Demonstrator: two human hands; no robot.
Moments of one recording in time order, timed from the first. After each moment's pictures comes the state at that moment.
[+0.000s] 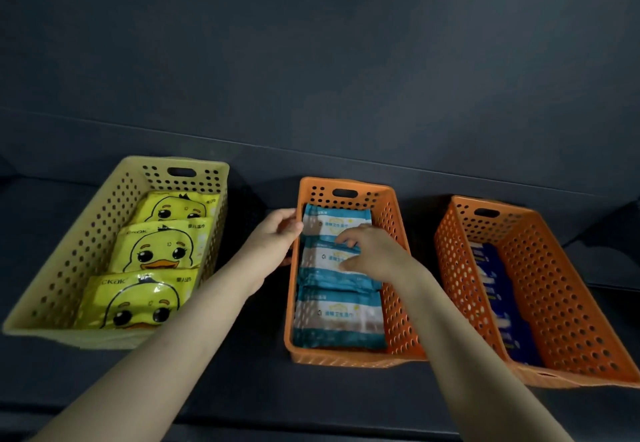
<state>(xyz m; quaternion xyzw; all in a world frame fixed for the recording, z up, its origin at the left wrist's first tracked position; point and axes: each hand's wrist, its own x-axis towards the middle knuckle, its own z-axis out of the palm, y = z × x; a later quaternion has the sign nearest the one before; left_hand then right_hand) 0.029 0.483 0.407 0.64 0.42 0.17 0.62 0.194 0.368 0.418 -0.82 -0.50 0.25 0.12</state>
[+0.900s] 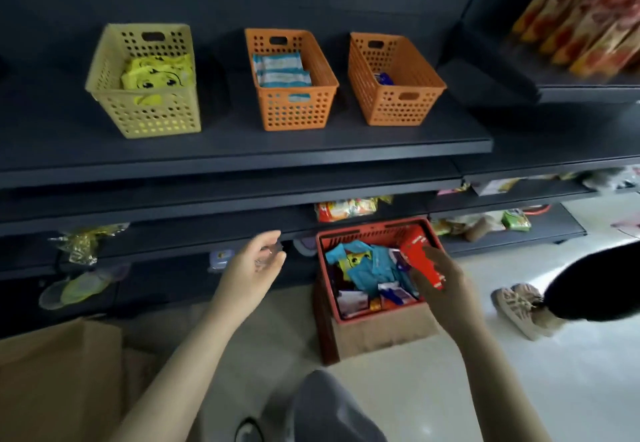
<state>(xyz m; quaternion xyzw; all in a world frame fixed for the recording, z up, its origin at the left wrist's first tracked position) -0.297 0.145 0.342 0.77 0.29 0.14 0.55 -0.130 -0.117 0.365 -0.91 -0.15 0.11 0.36</state>
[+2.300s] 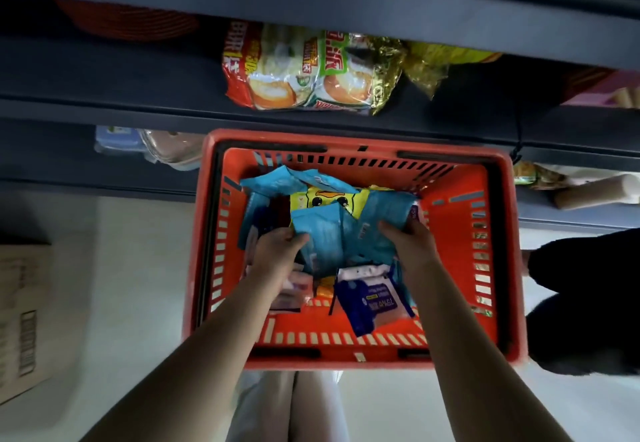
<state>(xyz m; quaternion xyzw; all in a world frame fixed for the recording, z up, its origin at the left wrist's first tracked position) 0.009 0.010 -0.101 0.48 0.60 0.00 0.63 0.178 -0.114 -0.084 -0.79 0.06 0.42 0.44</state>
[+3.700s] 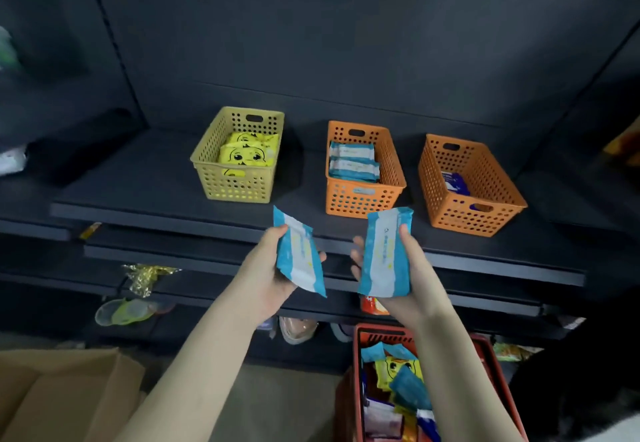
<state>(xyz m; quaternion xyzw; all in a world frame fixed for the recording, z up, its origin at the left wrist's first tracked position) -0.232 0.219 0.449 0.27 0.34 0.24 0.87 -0.067 0.089 0.439 -0.41 -0.08 0.54 0.73</state>
